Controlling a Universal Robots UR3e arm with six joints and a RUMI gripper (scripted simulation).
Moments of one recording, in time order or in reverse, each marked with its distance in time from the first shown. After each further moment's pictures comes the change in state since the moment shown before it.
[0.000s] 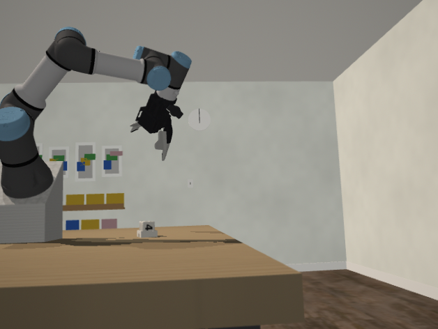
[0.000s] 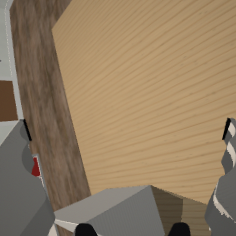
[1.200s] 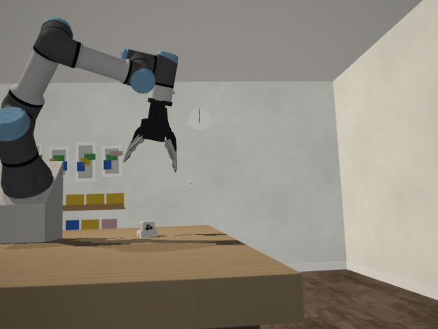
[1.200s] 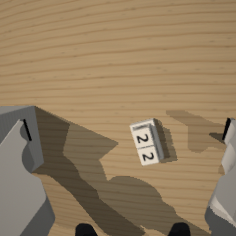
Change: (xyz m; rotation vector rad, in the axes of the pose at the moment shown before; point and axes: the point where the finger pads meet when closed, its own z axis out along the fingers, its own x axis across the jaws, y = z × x) arm 0.103 0.099 -0.021 -0.308 0.367 -0.469
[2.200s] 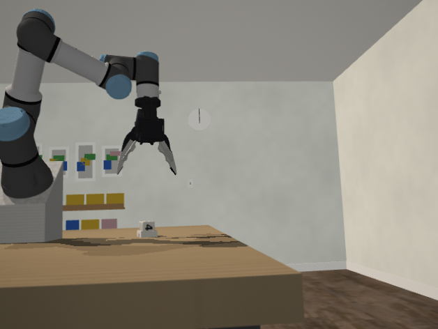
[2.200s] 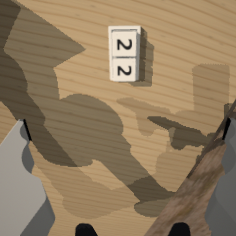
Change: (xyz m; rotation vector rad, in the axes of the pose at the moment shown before) arm 0.014 0.114 0.000 -0.323 0.169 -0.337
